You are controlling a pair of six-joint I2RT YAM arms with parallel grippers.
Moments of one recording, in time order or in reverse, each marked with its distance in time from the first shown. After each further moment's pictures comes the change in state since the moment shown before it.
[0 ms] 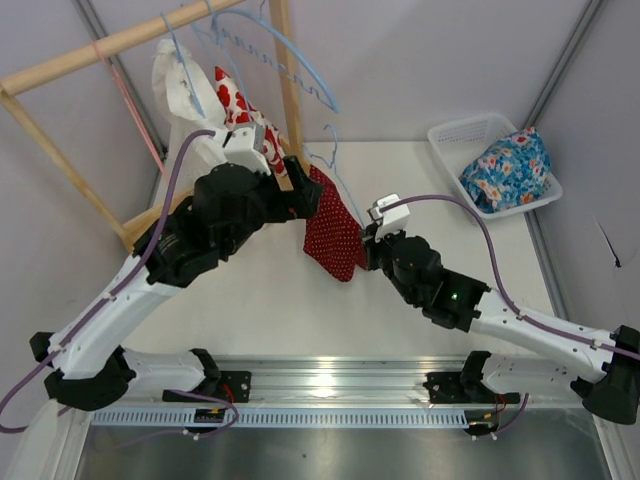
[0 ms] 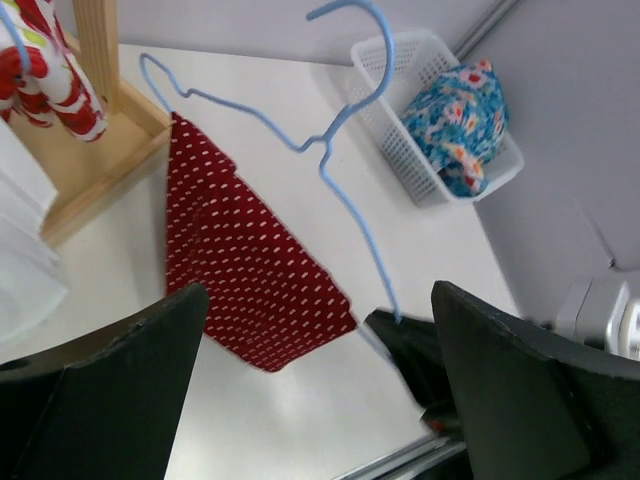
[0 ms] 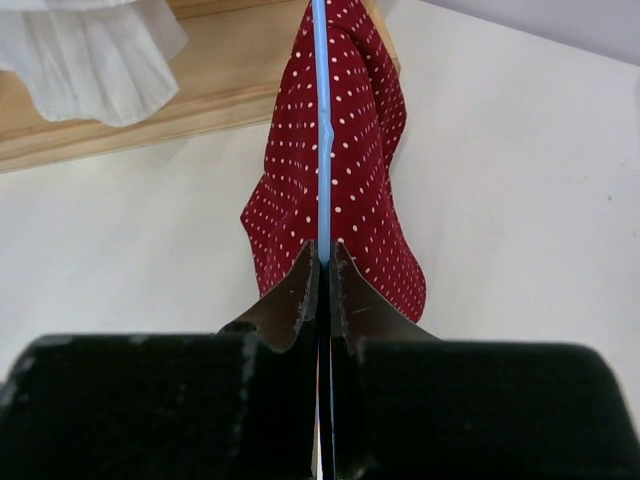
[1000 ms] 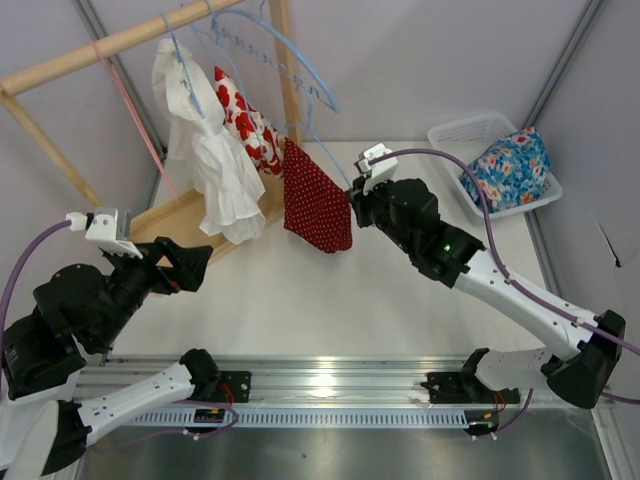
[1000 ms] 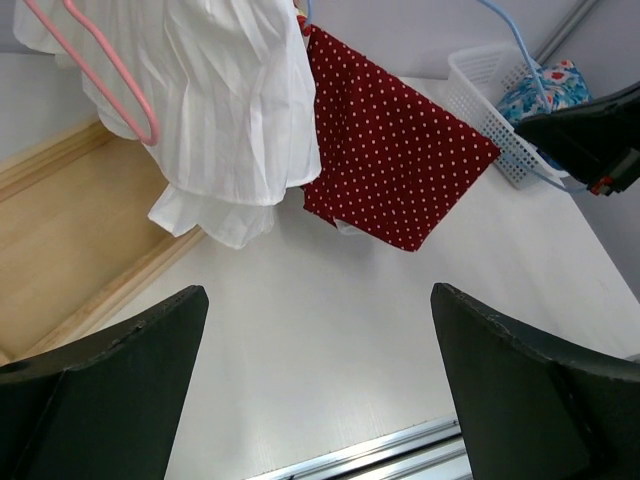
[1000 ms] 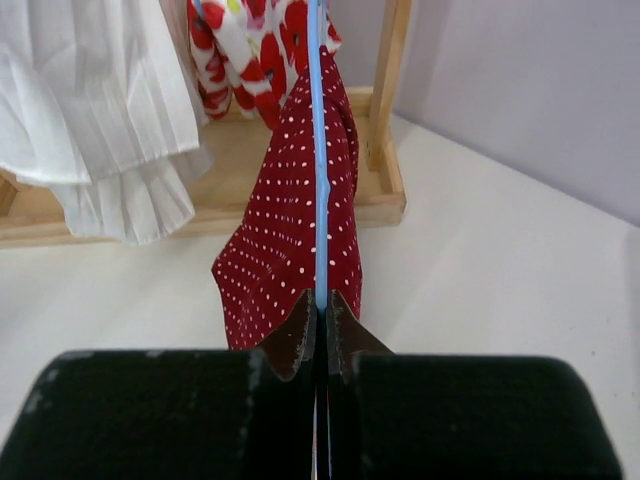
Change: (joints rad) left arm 0.017 -0.618 -0.222 -0.324 -0.104 0.205; right arm -0.212 0.197 0.332 -0.119 -0.319 -0.110
